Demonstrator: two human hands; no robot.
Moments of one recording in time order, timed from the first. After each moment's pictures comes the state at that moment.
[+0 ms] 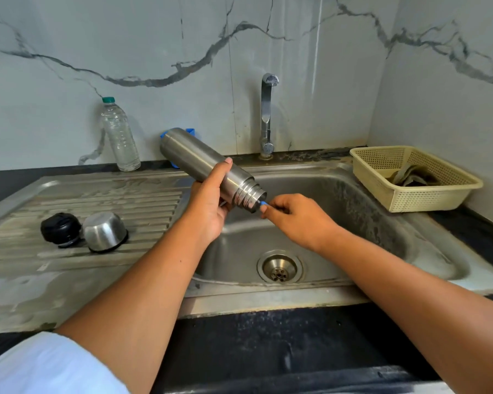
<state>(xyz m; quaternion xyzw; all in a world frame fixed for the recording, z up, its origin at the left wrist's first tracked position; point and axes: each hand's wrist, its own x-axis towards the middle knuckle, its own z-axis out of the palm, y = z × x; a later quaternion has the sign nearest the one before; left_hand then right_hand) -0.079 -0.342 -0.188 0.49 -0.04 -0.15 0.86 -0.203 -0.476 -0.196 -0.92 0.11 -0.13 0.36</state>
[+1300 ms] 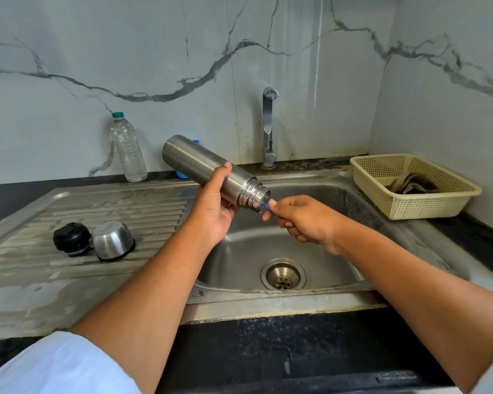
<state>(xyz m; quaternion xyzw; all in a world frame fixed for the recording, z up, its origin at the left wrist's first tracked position) -0.082 -0.344 -0.179 0.43 -0.06 -0.17 0.89 -0.200 -0.494 -0.186 -0.80 0.08 -0.04 0.60</state>
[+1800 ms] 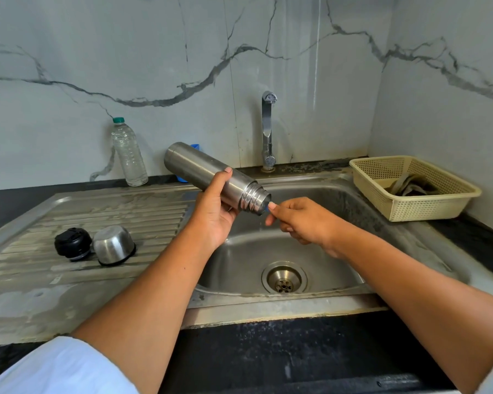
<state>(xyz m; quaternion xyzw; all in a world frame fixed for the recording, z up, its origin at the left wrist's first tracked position) -0.080 -0.345 -0.182 0.42 -0.07 -0.18 0.88 -0.197 -0.494 -0.187 -0.83 0.09 -0.07 0.55</state>
